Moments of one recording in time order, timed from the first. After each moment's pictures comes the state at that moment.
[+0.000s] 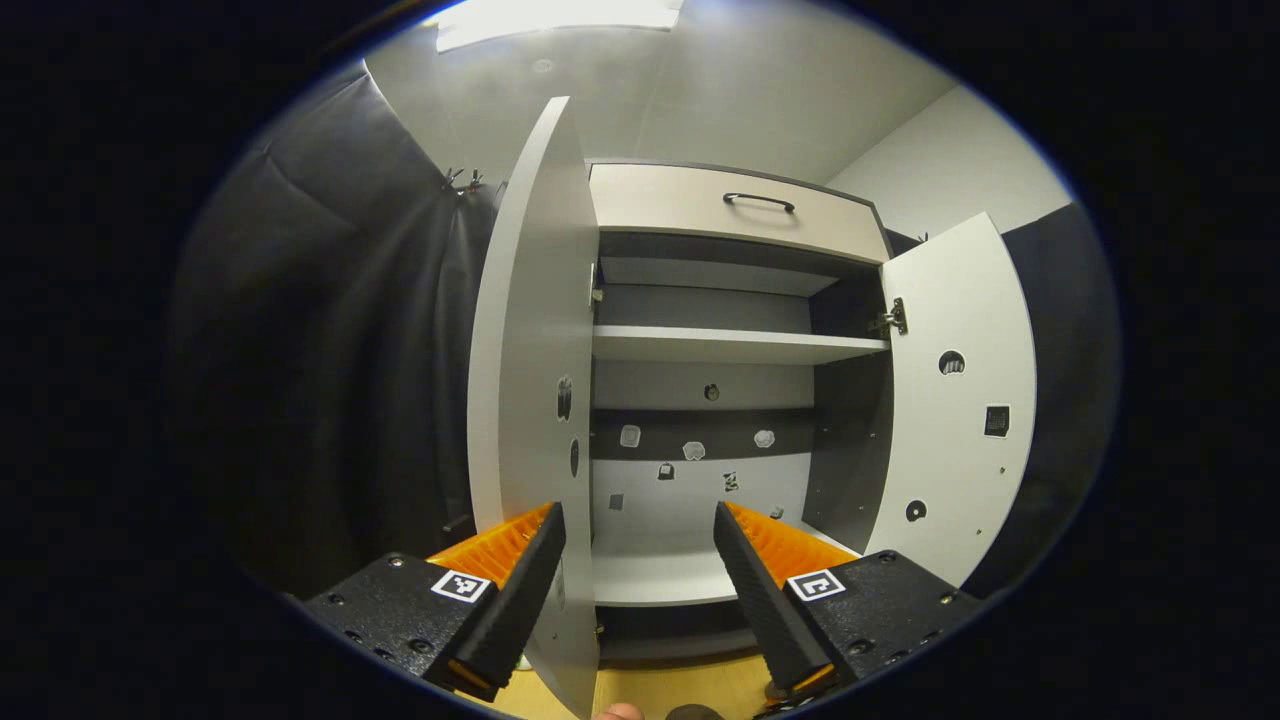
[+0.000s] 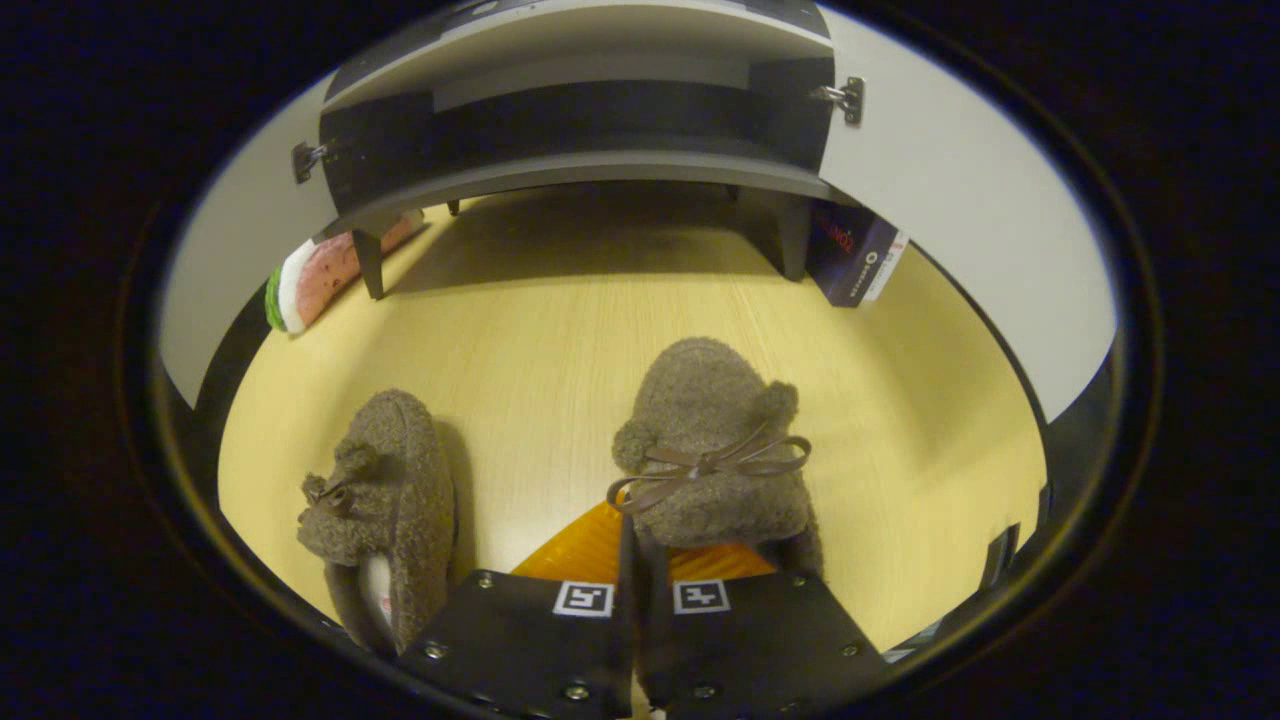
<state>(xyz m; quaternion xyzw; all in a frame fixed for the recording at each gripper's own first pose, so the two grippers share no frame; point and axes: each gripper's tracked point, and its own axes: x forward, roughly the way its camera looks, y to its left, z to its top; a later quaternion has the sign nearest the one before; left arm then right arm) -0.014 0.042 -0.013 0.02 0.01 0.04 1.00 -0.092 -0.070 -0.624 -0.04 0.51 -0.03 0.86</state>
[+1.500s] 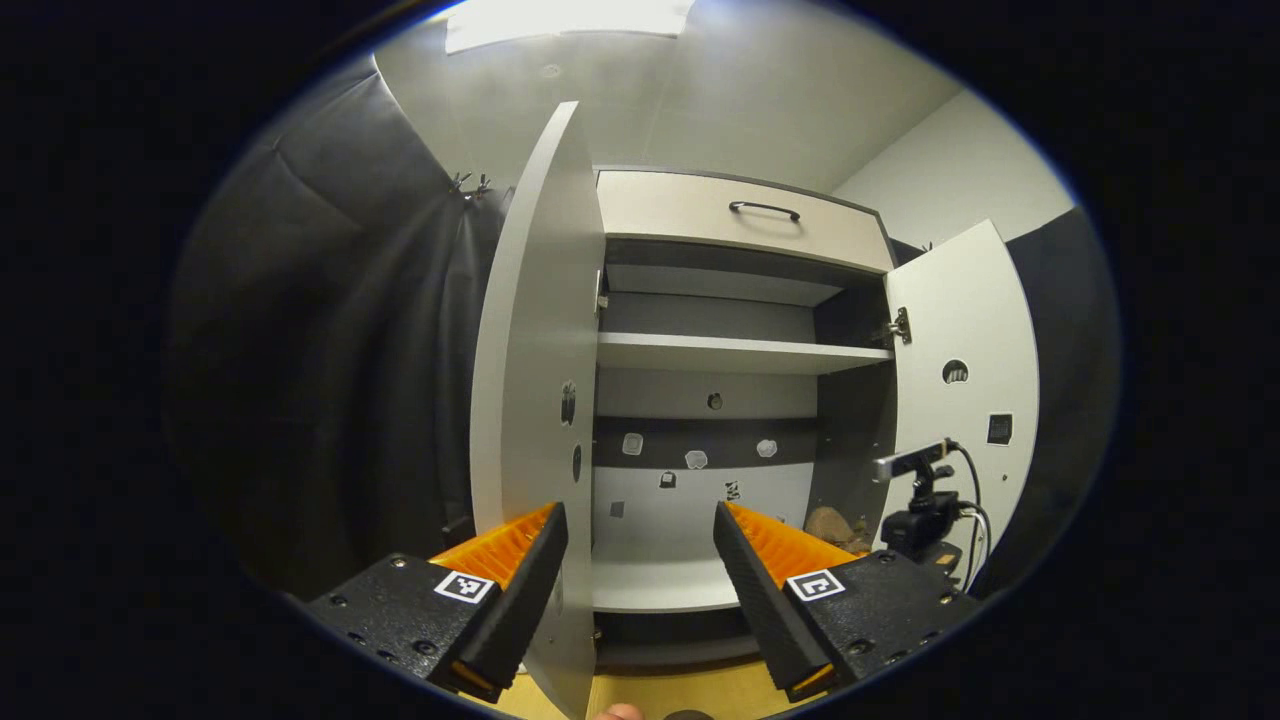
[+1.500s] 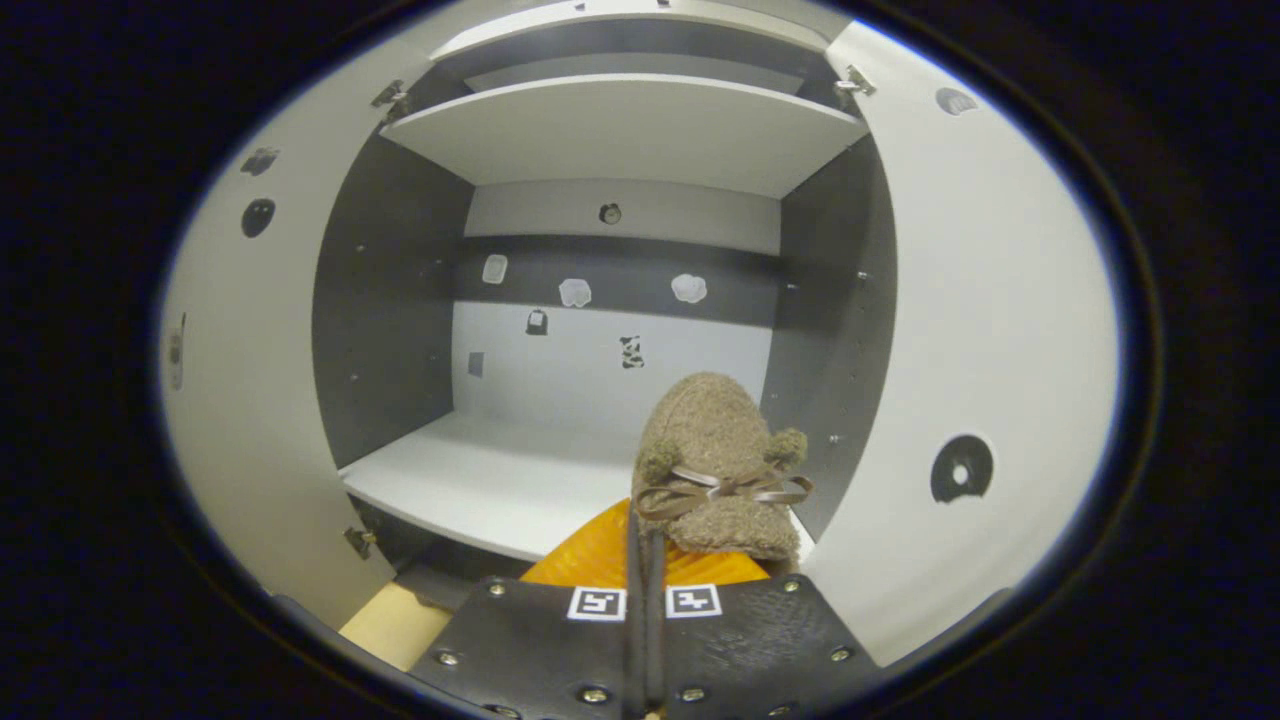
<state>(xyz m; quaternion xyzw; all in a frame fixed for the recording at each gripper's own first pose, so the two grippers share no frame) -0.011 0.043 -0.010 0.01 0.00 0.05 1.00 0.183 -0.037 -0.247 -0.08 0.16 0.03 0.98</state>
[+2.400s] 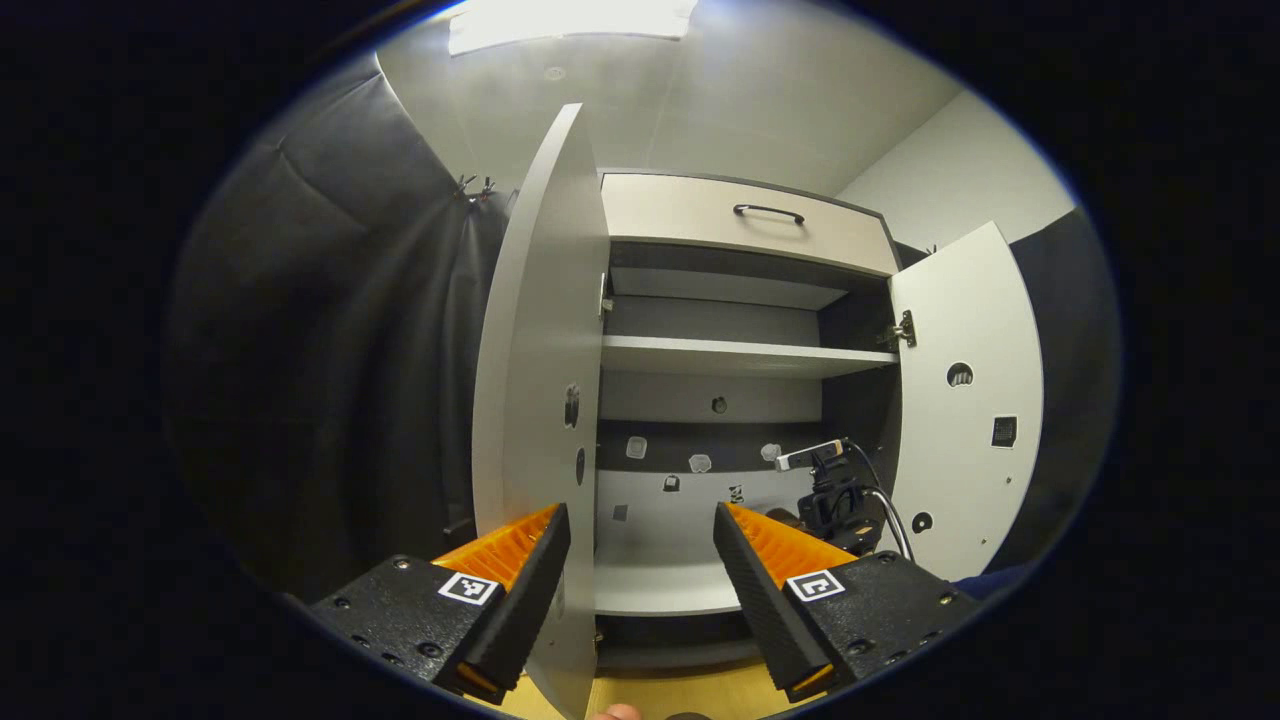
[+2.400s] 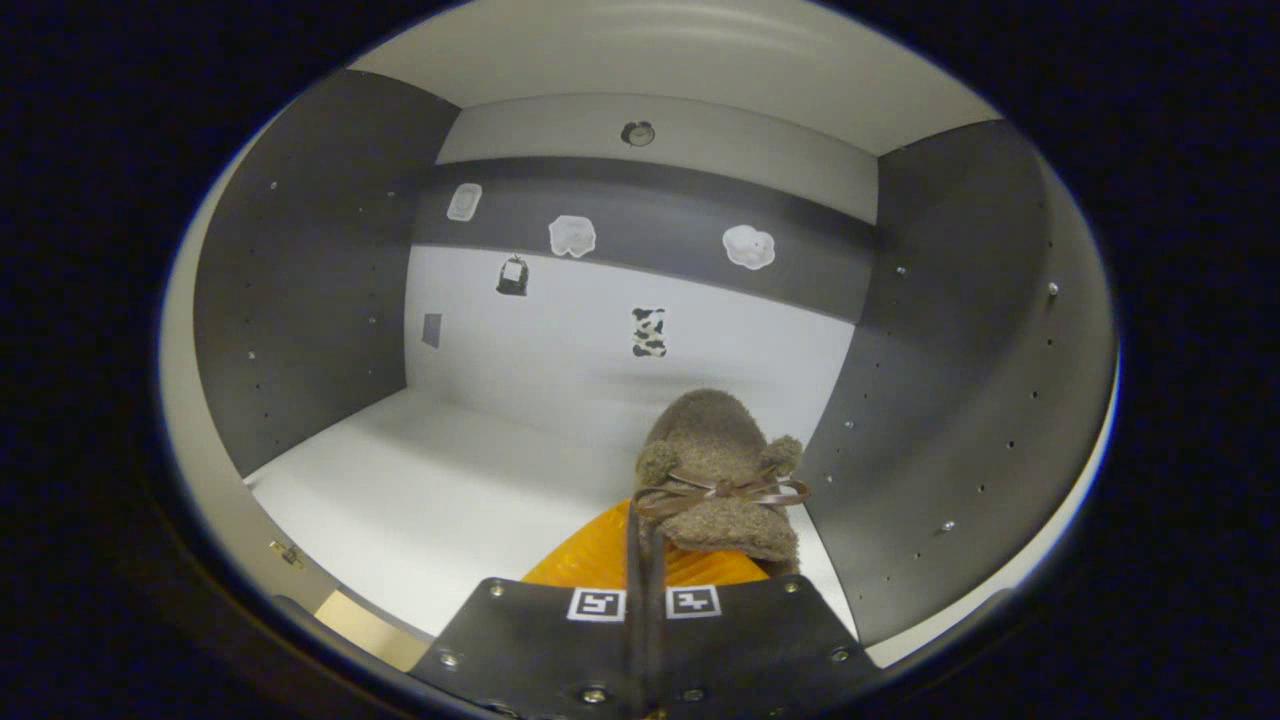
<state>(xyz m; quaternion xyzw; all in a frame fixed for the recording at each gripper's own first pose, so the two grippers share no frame) -0.010 0.045 -0.009 0.01 -0.01 0.06 1.00 0.313 -0.017 -0.305 -0.13 0.23 0.04 0.96</state>
